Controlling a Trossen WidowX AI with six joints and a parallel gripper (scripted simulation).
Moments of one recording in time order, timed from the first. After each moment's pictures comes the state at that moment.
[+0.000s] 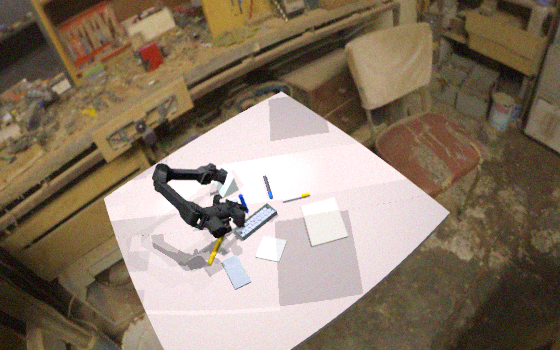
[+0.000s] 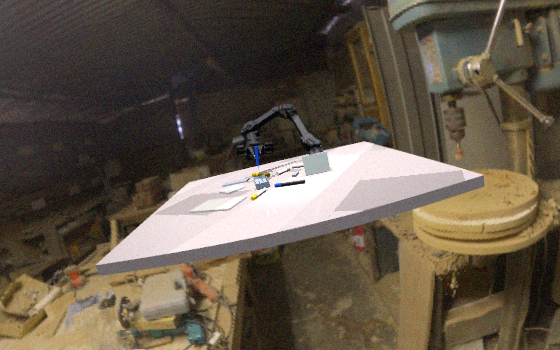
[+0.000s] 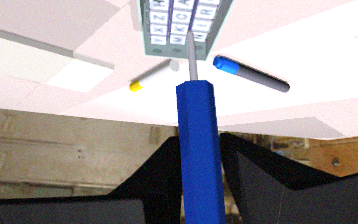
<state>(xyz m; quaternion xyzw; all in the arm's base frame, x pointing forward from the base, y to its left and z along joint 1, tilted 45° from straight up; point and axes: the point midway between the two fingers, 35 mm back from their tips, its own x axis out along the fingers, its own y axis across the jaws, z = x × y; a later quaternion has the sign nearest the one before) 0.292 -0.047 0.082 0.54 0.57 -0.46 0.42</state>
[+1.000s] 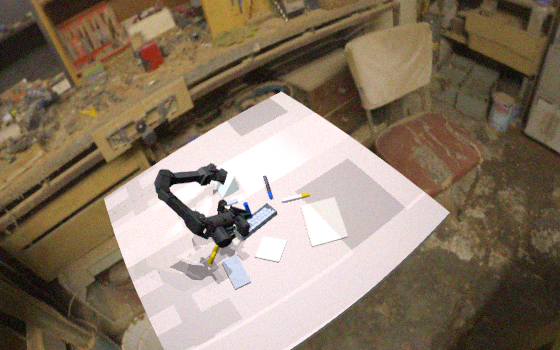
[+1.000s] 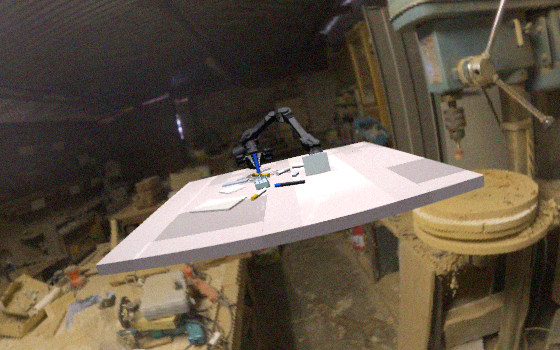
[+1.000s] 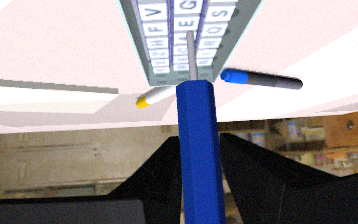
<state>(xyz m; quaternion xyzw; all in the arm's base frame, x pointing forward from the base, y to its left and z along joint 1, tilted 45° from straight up) 0.295 -0.072 0.053 0.58 0.55 -0.49 0.36</state>
